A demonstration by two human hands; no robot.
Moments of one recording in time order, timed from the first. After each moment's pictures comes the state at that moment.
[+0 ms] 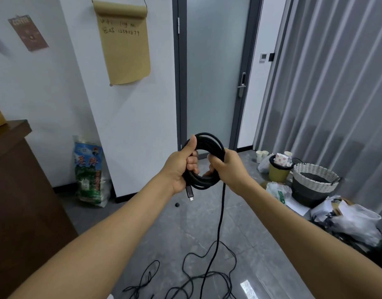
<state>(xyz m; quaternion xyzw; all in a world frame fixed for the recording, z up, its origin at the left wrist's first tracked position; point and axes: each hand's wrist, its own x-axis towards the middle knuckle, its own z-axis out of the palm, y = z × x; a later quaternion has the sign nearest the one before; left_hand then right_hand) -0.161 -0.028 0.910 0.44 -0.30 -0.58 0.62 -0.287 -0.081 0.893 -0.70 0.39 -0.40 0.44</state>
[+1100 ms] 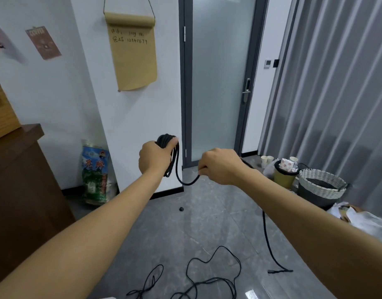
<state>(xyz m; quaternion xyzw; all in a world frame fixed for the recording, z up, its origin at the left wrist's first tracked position) -0.104 -0.035 0.912 0.76 -0.33 -0.10 0.55 -0.270 -0.069 0.934 -0.94 0.34 -0.09 -0.06</state>
